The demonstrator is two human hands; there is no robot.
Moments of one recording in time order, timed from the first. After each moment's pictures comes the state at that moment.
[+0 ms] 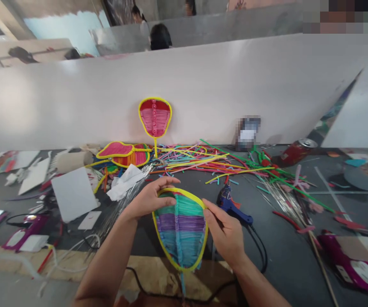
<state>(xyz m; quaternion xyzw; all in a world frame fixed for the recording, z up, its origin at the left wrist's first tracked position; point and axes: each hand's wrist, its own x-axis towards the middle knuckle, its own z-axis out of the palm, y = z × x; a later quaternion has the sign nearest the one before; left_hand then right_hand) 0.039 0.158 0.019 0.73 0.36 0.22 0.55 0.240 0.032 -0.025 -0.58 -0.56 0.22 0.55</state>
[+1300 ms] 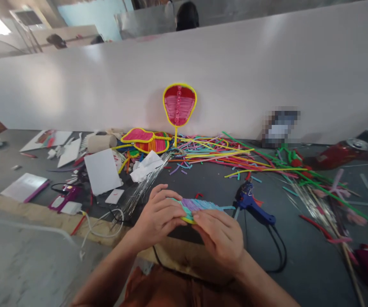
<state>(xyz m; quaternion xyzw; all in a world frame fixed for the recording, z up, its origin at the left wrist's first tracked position) 0.005 0.070 0.028 0.89 0.29 0.32 0.12 0.201 0.026 -0.011 -0.34 -0.76 0.03 0.55</state>
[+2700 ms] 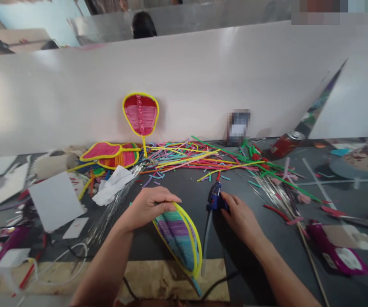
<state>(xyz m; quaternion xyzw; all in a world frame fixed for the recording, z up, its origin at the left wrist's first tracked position) 0.064 0.148 0.029 0.85 0.23 0.25 0.40 0.338 0.039 -0.094 -0.67 -0.68 0.04 0.29</state>
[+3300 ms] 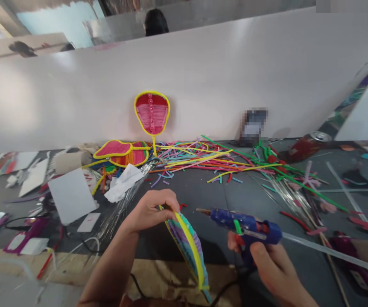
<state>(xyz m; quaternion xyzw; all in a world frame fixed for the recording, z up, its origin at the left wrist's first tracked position) 0.044 0.147 0.019 0.82 0.20 0.28 0.45 0.299 -0.008 -0.014 -0.49 -0.57 0.41 0.52</state>
